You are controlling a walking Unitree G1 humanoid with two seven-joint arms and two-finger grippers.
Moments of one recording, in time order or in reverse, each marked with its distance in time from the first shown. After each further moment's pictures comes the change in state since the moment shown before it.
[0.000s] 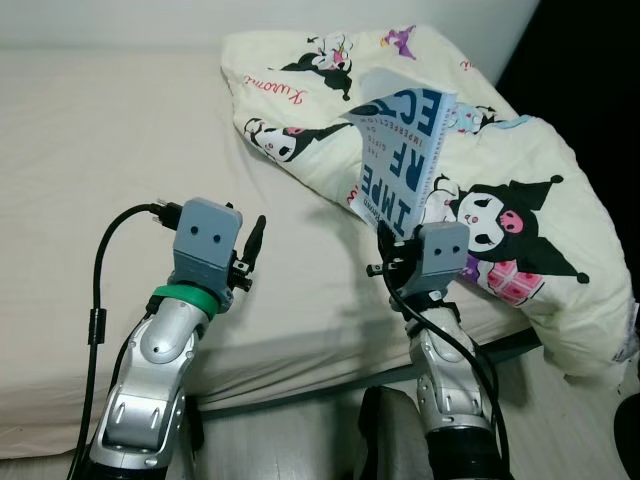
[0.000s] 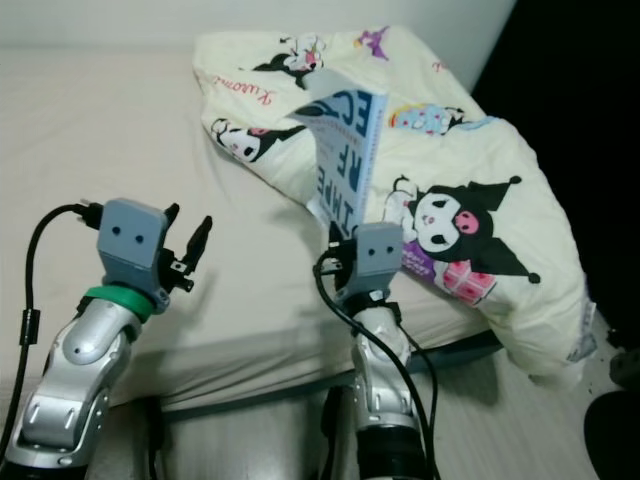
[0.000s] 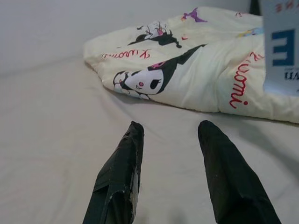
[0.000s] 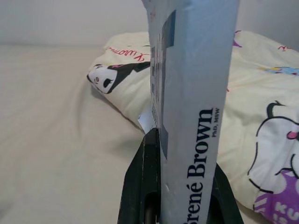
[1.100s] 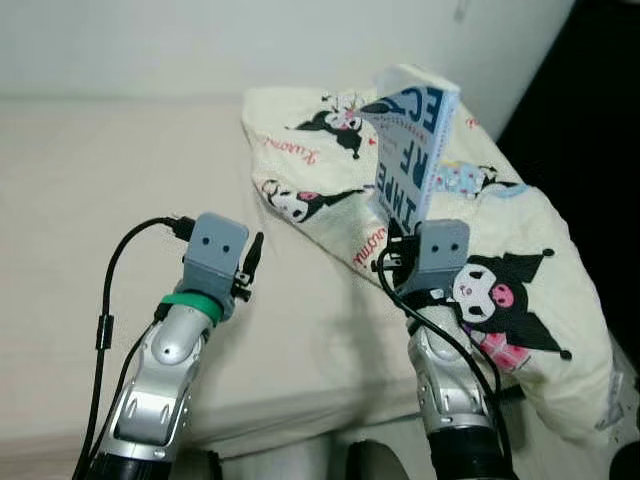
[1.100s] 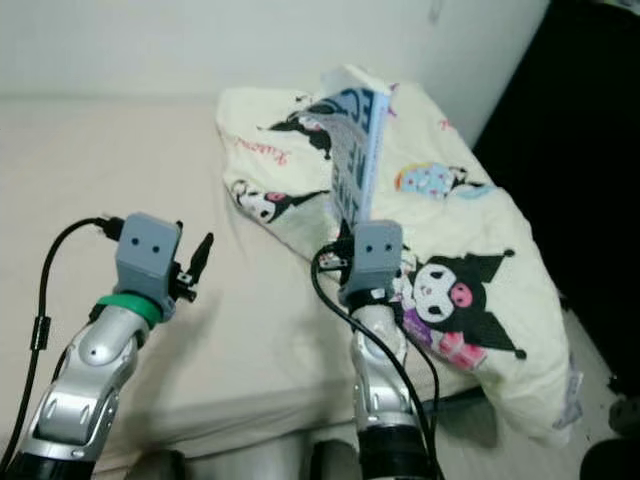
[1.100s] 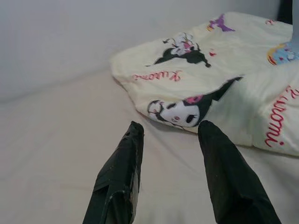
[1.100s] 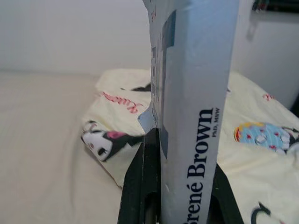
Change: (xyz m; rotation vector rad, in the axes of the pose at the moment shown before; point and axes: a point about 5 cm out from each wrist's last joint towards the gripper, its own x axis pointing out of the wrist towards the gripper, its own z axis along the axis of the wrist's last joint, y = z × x) left arm 0.005 -0.001 -0.023 0.048 0.068 0.004; right arm 0.002 0.001 0.002 -0.068 0.001 -0.081
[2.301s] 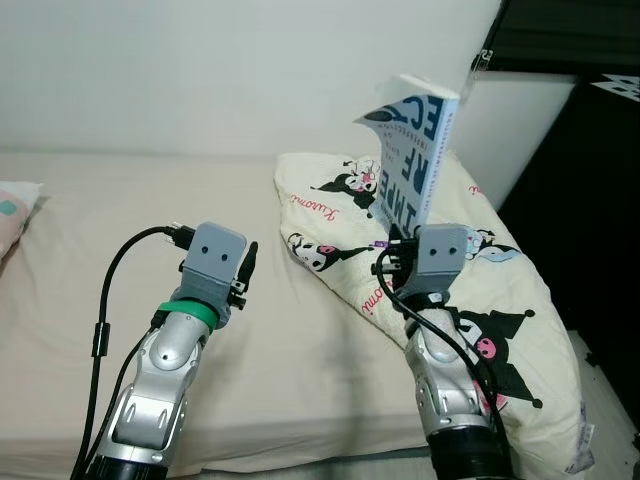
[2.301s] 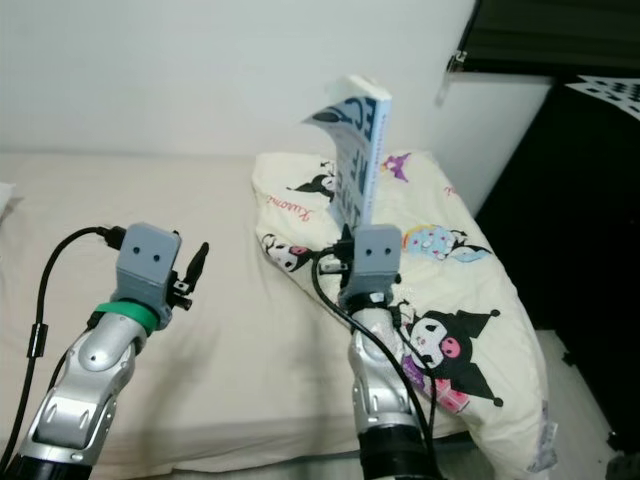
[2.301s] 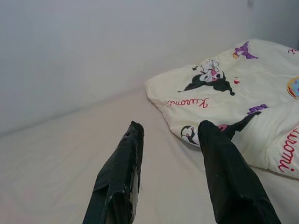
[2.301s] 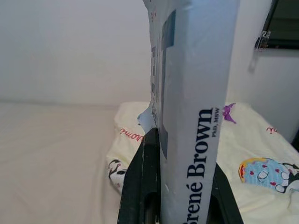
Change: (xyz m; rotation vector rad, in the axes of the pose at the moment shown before) left arm -0.003 0.001 -0.014 0.012 0.040 0.014; right arm -0.002 -0.001 -0.013 0.026 0.052 -0.036
